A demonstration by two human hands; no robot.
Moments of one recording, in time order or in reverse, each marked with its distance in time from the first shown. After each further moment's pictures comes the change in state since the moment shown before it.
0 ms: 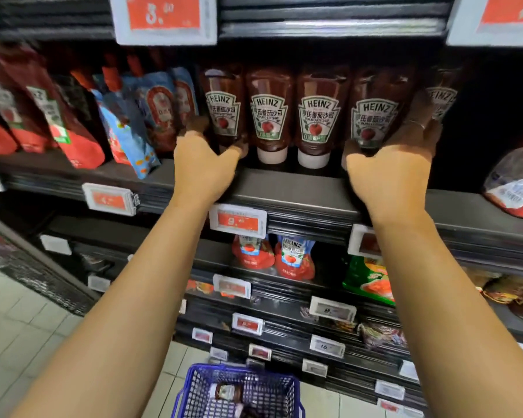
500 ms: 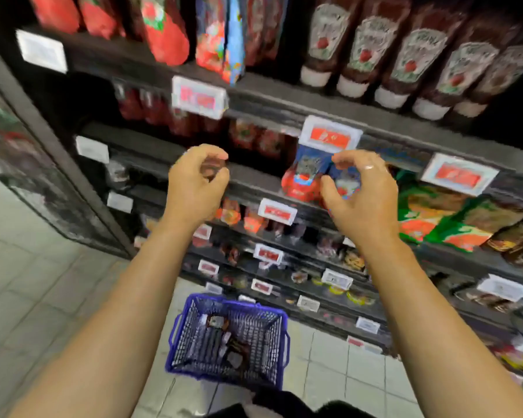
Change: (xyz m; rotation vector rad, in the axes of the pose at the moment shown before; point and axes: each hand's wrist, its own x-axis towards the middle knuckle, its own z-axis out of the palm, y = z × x) left_hand -0.126 -0.165 -0.125 -0.185 -0.117 0.027; right_hand -0.191 -0.034 0.031 0.018 -0.268 -0.438
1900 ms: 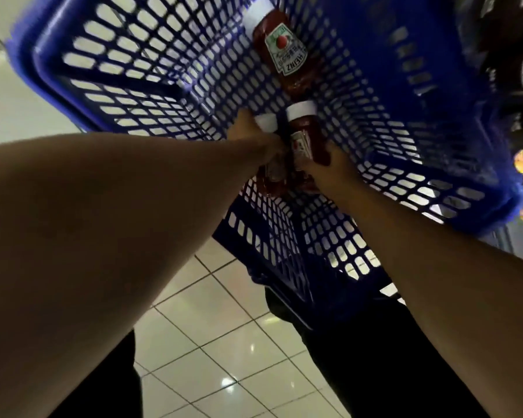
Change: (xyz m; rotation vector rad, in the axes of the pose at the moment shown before) left_hand -0.524 -0.729 0.365 0.056 -0.097 -1.710; right_hand -0.615 0.438 0.649 0.166 -1.518 0.871
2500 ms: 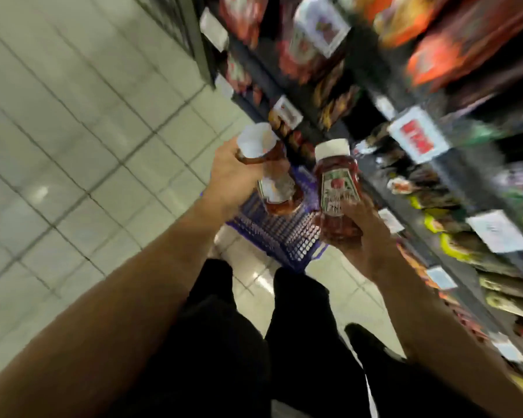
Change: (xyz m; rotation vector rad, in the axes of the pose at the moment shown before) left_hand -0.509 0.175 -0.323 -0.569 -0.293 0.715; right_hand -0.551 -0.259 -0.120 0.992 -0.014 -0.267
